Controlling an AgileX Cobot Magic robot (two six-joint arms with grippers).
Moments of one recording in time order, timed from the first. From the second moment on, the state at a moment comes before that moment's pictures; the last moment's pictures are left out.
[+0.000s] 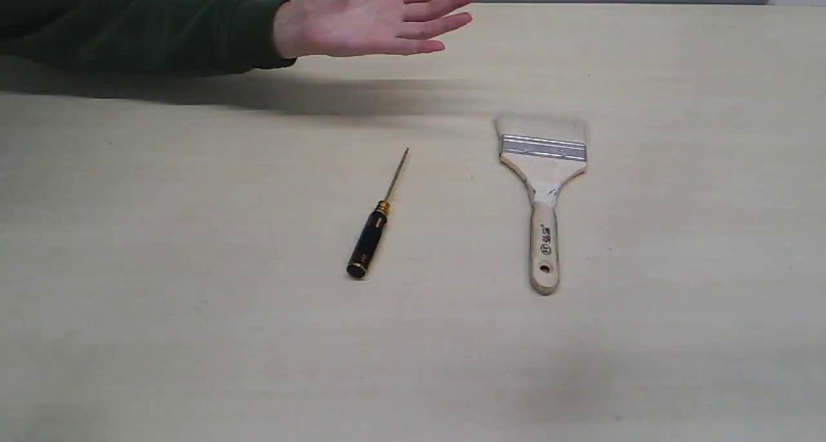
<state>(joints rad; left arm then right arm) 0.00 0.00 0.00 0.07 0.26 -0.07 -0.09 1.00 -0.92 0.51 0.70 -0.47</state>
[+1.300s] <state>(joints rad) 0.00 0.00 0.00 0.07 0.26 -0.07 0.29 1.82 -1.25 0.11 0.76 0.12</state>
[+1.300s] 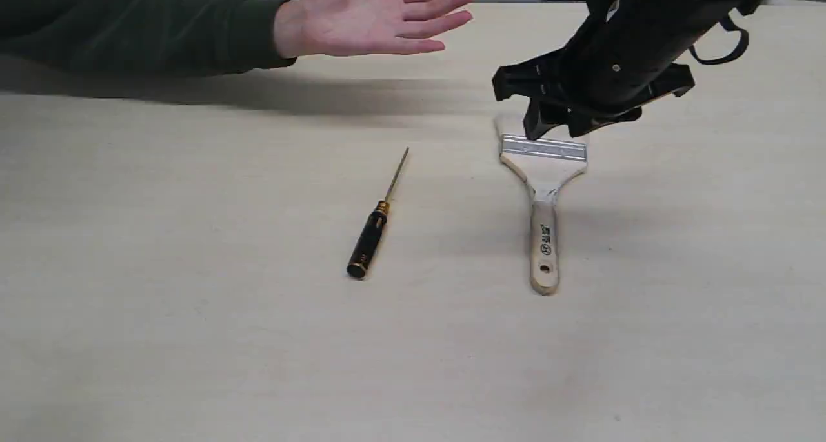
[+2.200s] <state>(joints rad) 0.00 0.00 0.00 0.07 0.26 -0.07 0.29 1.98 -1.25 0.12 0.76 0.12</state>
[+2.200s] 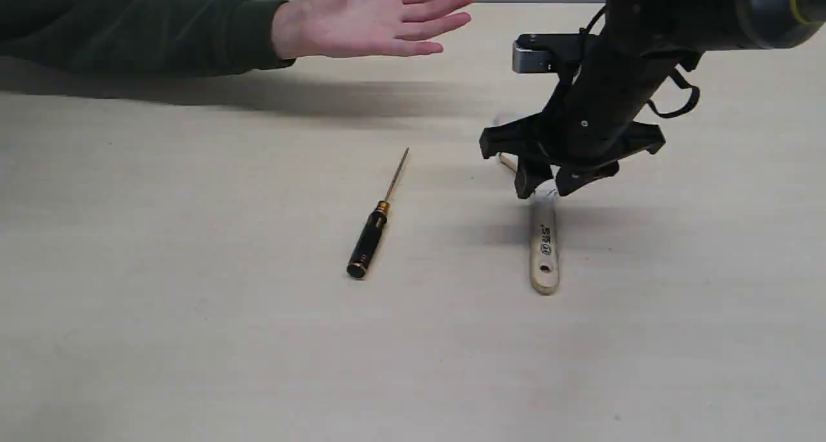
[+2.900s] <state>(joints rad) 0.00 0.00 0.00 0.07 0.26 -0.07 0.27 2.05 -1.26 0.12 0.72 0.16</state>
